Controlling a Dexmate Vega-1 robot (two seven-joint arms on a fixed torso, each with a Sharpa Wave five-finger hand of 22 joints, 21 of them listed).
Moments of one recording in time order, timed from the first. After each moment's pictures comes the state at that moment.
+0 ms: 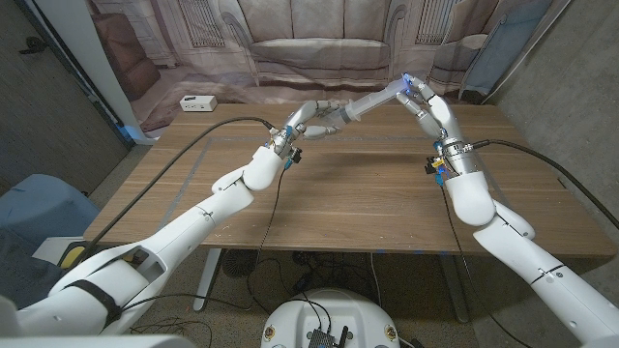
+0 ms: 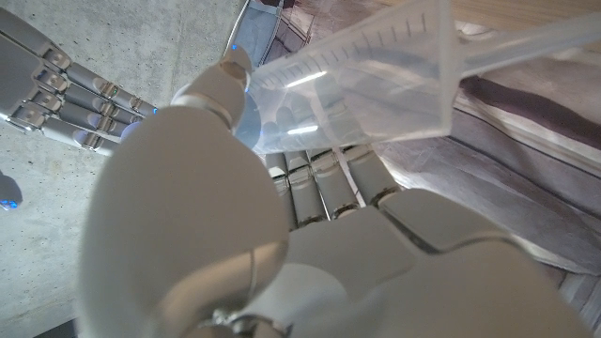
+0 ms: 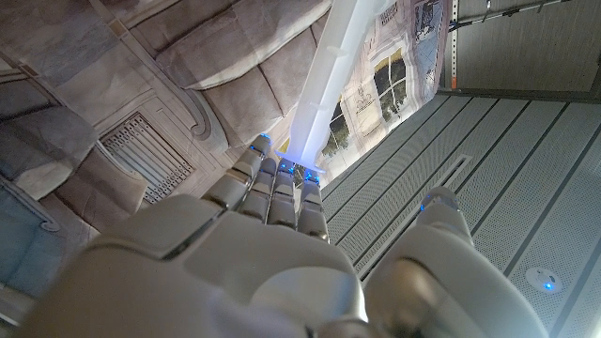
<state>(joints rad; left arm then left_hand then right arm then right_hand) 0.62 0.48 0.65 -1.38 0.25 -0.45 0.29 1.20 0.00 0.46 -0.18 0.19 0.78 0.07 0.21 0.20 0.82 0.00 0.29 0.29 0.84 -0.05 0.23 0.20 0.76 0.02 0.60 0.19 -1.13 -0.65 -0.22 -1.84 -0.20 0.39 -0.45 0.21 0.01 0.20 -0.13 0.20 0.32 0.05 0.21 0.18 0.27 0.10 0.22 0.19 0.16 0.03 0.23 0.21 0.33 -0.04 0.21 0.17</state>
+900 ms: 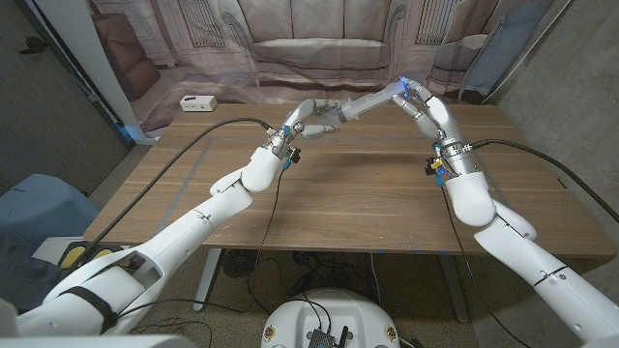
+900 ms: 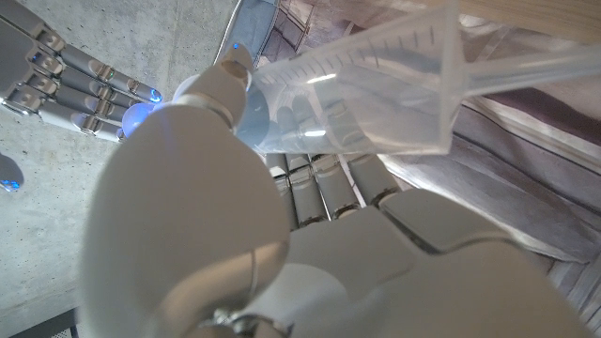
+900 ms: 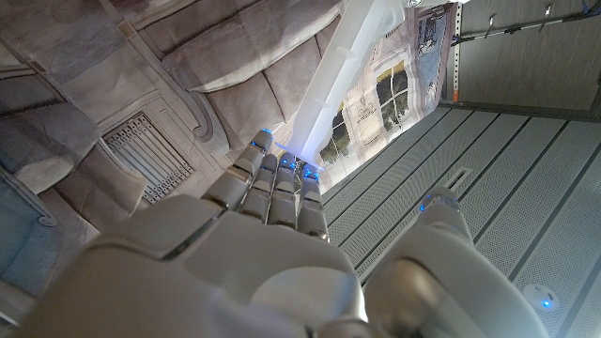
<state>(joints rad) 0.65 0.49 0.63 -1.43 0.24 -0.43 0.30 1.20 0.00 0.46 -0.18 0.18 0.79 0.08 0.21 0.20 0.82 0.00 0.29 0.29 0.84 -0.05 0.22 0.20 0.77 0.01 0.61 0.19 -1.14 -0.67 -0.23 -1.87 -0.22 0.35 -0.44 0.21 0.01 0.20 -0.13 0.20 0.37 0.06 0.21 0.18 0.32 0.11 0.22 0.19 0.20 0.03 0.24 0.21 0.38 -0.04 0.22 0.17</state>
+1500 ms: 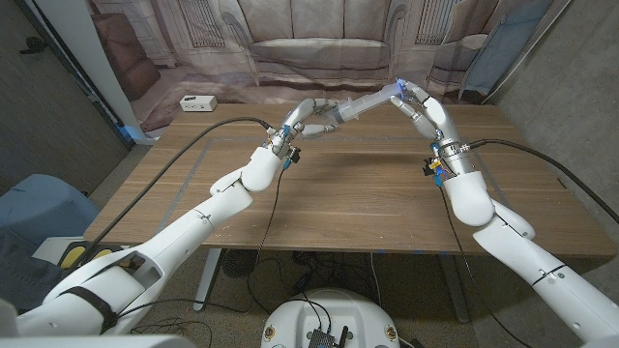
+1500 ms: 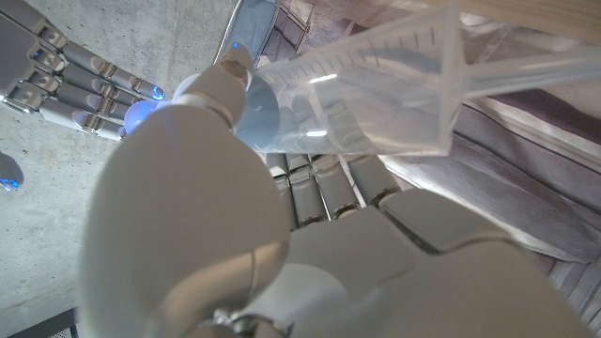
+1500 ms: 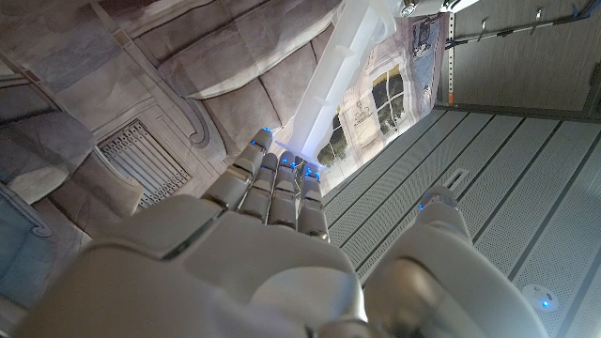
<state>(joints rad) 0.64 0.48 0.63 -1.43 0.24 -0.43 0.30 1.20 0.00 0.46 -0.18 0.19 0.80 0.08 0.21 0.20 0.82 -0.01 0.28 0.29 0.84 -0.05 0.22 0.20 0.77 0.01 0.62 0.19 -1.13 -0.67 -0.24 -1.86 -0.21 0.36 -0.43 0.22 0.02 0.20 -0.13 0.20 0.38 0.06 0.21 0.18 0.32 0.11 0.22 0.19 0.21 0.03 0.24 0.21 0.39 -0.04 0.22 0.17</state>
